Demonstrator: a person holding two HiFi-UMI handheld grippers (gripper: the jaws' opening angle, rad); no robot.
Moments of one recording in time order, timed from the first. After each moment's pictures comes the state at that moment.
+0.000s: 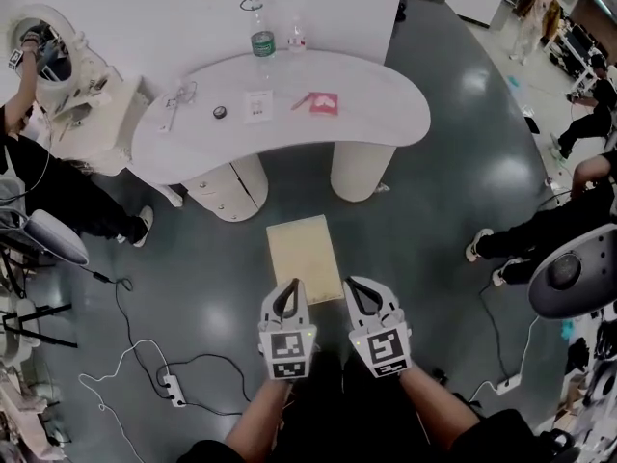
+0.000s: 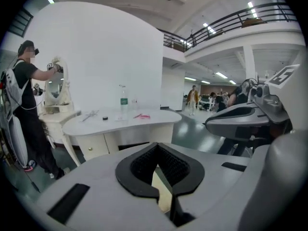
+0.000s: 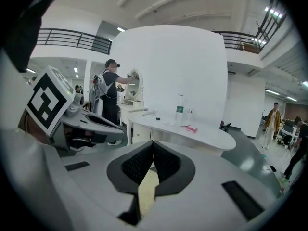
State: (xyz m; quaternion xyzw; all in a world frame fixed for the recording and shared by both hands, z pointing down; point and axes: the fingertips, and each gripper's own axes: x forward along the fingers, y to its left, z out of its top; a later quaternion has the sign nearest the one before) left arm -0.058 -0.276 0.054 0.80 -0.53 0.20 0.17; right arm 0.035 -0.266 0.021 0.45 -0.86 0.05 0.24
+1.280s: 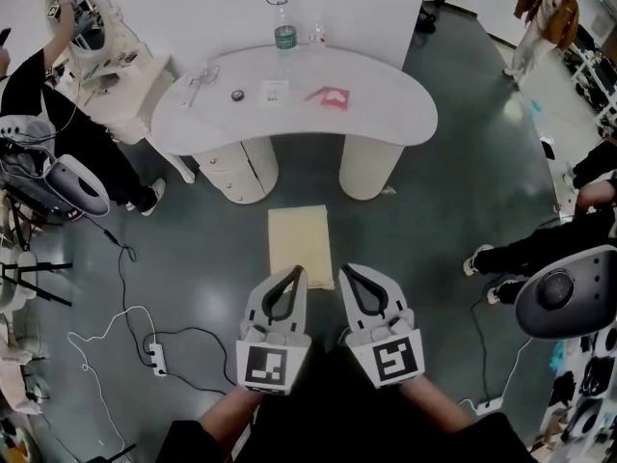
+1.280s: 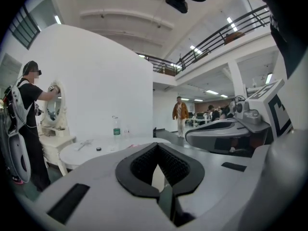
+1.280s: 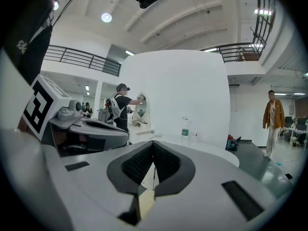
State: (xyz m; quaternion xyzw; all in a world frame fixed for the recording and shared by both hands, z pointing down) left arm -0.001 -0.235 -0.108 0.83 -0.54 0.07 0.07; right arm 0.057 -0.237 -0.119 0.41 -0.91 -0.02 0.10
